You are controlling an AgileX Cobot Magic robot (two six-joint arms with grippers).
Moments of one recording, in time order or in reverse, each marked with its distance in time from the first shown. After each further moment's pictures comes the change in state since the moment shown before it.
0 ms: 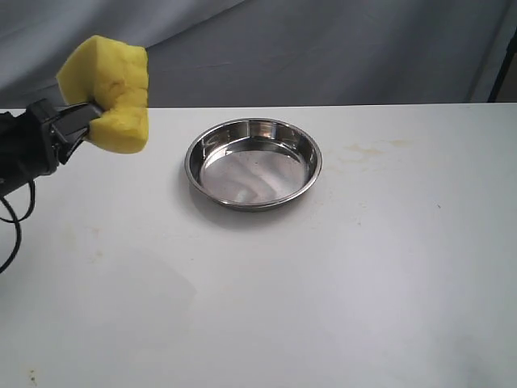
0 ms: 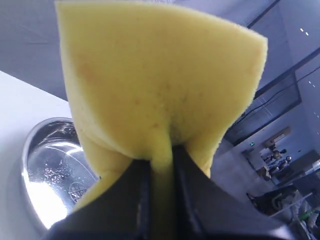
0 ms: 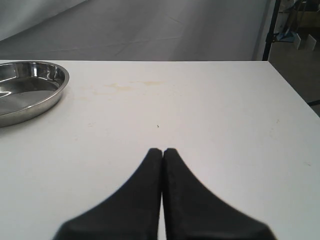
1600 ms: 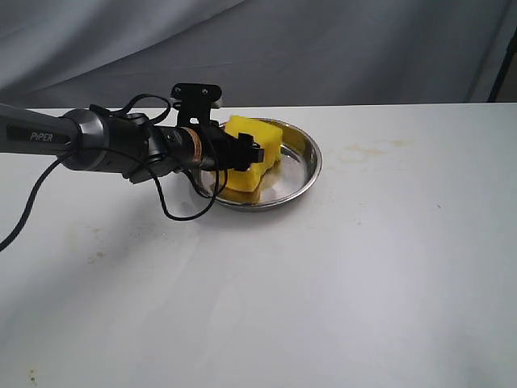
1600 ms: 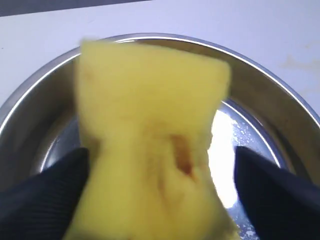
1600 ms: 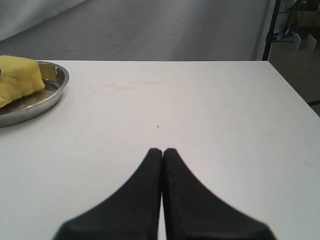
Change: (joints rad) left arm -0.495 0.523 -0.787 -0.081 0.968 0.401; right arm 0.000 0.000 0.000 0.000 0.000 0.000
